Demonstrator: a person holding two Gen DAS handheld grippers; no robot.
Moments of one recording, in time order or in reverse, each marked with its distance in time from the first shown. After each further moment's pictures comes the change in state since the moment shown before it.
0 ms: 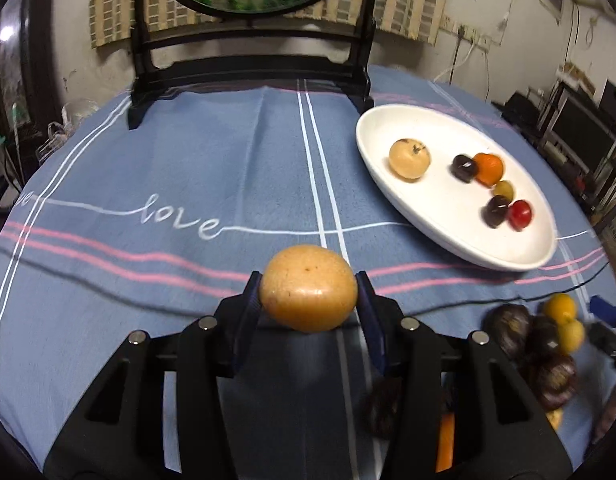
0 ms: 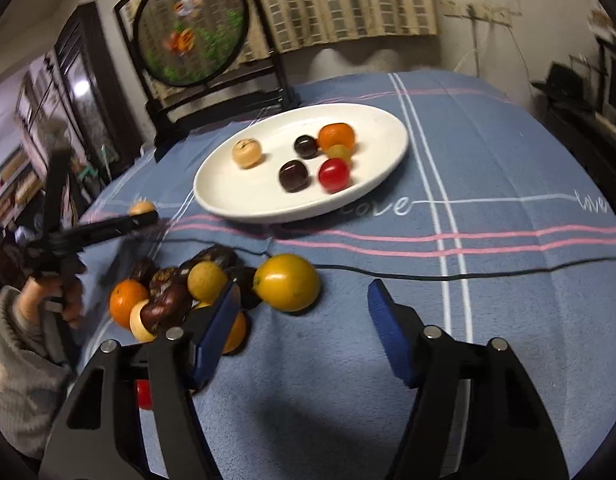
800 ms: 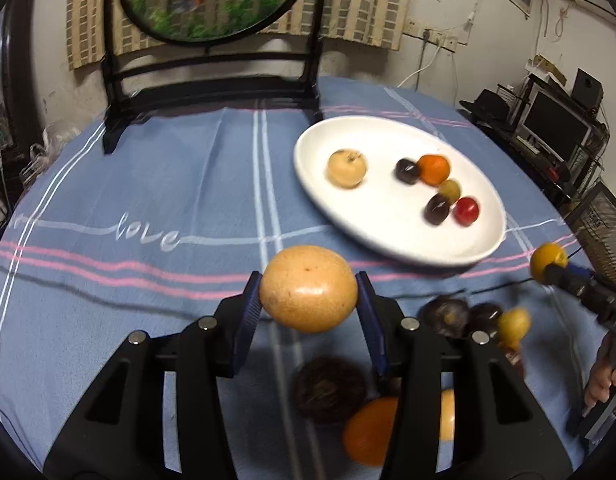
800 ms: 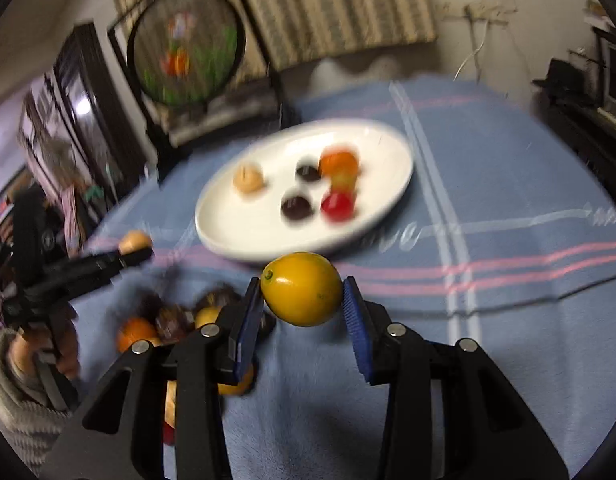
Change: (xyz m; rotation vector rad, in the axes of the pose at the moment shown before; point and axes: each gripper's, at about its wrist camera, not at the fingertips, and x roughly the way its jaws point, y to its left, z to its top) left arm -0.020 -0.041 0.007 0.080 -0.027 -0.073; right arm -0.004 -0.009 0.026 0.073 -0.073 0.041
